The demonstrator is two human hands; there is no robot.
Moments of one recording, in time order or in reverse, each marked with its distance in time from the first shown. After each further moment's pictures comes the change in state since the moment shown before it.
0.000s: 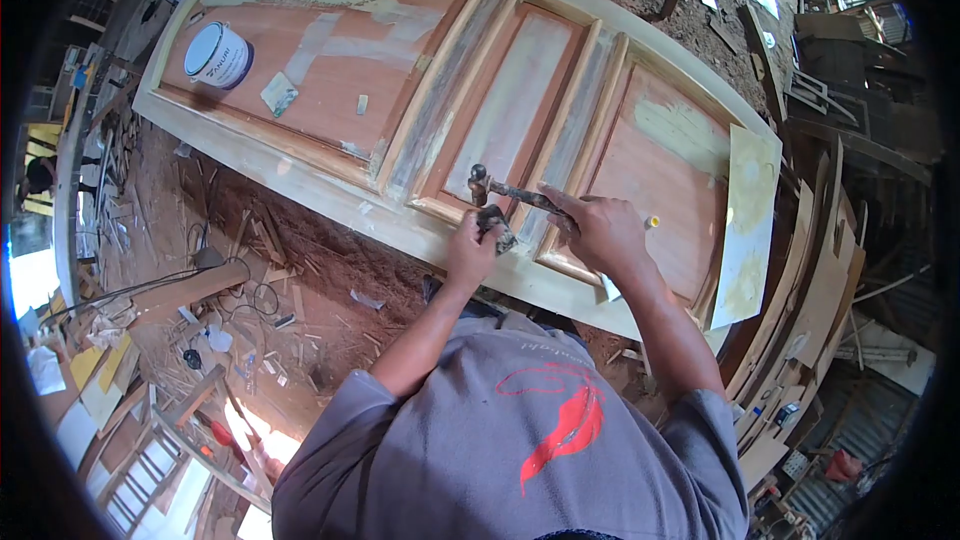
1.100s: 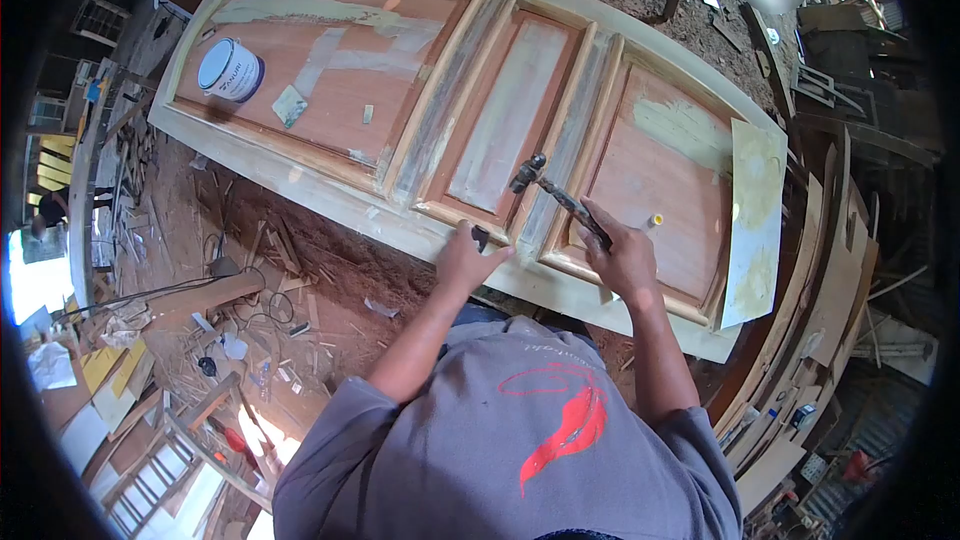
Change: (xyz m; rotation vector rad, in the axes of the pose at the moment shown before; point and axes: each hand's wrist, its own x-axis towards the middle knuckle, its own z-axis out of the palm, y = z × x) left_hand -0.012 0.026 -0.019 0.861 -0.092 -0.098; right_hand -0.062 0.027 0.027 0.371 0.148 0.327
